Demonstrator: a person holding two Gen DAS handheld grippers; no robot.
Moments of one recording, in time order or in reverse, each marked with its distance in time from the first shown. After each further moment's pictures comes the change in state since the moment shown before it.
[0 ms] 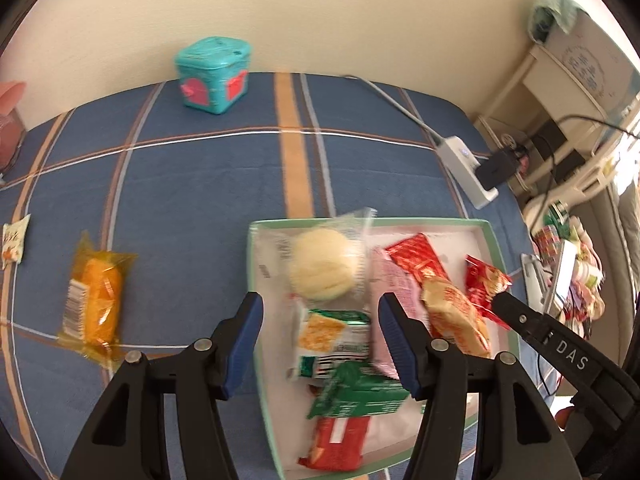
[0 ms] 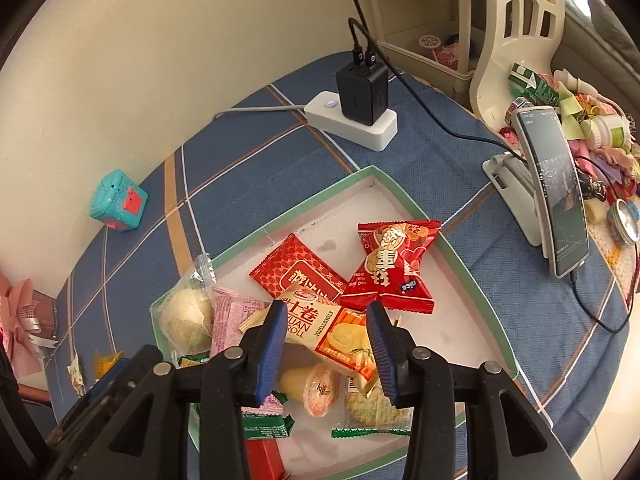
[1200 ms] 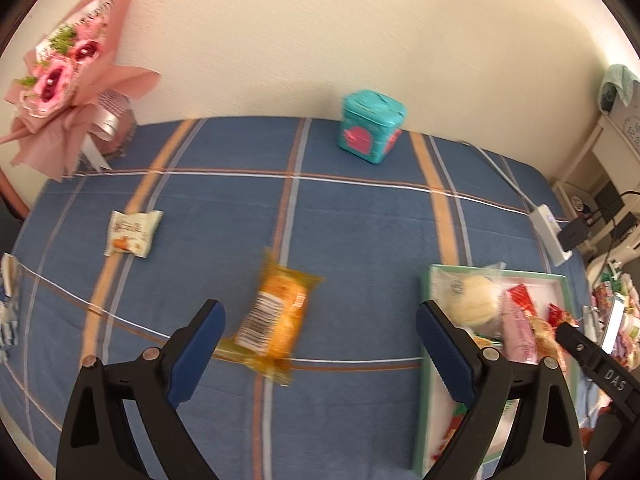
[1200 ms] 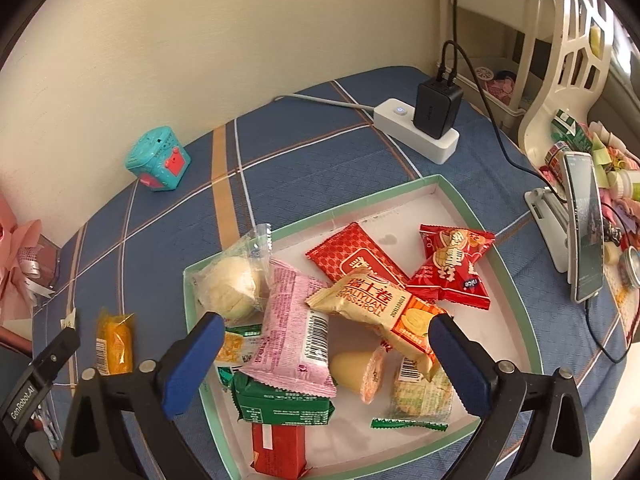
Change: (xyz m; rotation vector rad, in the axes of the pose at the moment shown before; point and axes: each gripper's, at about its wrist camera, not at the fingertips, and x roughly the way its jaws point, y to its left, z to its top) left arm -0.067 0.114 -0.014 -0.115 -0.173 0.249; right arm -0.007 0.057 -0.025 -0.189 -0.041 0.019
